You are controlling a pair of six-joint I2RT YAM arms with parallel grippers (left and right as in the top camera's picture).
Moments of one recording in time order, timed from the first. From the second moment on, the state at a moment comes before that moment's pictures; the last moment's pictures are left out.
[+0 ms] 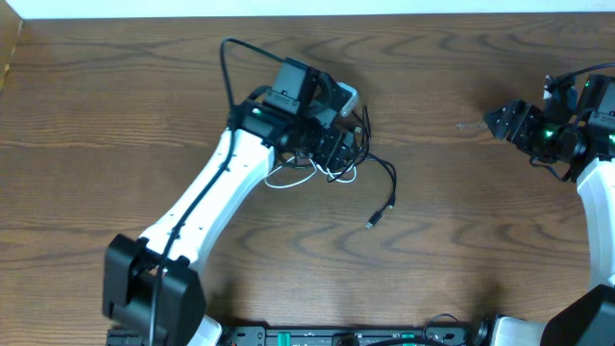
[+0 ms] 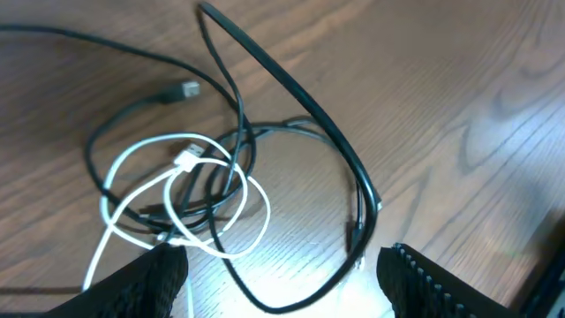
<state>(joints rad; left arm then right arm) -0.48 1.72 1.41 -0.77 0.41 0.09 -0.29 1.48 1.16 -0.67 -0.48 0.26</state>
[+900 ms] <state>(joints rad) -0.56 1.67 1.65 -0.63 0.17 -0.03 -0.25 1.48 1.16 -0.68 -0.48 0.25</state>
